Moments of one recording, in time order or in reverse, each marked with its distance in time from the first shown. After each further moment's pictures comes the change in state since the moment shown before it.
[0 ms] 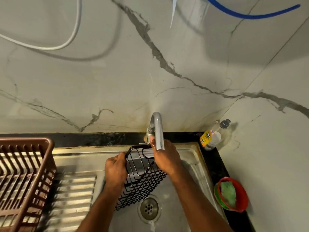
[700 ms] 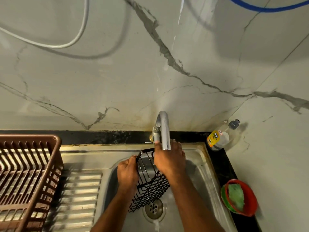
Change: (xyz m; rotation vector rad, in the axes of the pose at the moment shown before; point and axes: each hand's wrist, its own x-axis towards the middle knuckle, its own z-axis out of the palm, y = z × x) left_hand -0.010 -0.017 0.012 -0.110 0.020 0.037; right_hand 0.024 0.018 0.040 -0.282 0.074 0.110
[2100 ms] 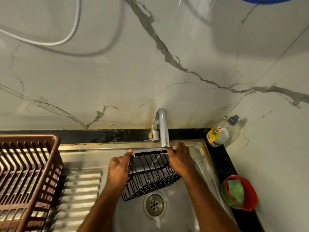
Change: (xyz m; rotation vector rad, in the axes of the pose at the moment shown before) left_hand -0.009 0.038 -0.022 0.138 -0.055 -0.032; right_hand 0.015 0.054 0.000 0.125 -0.139 0.094
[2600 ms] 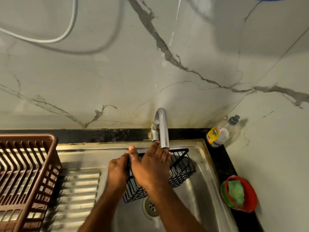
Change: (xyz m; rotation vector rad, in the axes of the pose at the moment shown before) left_hand 0.008 -0.016 0.000 -0.054 -0.085 0.182; right_hand -0.081 -0.090 0.021 -0.065 0.036 -0.122
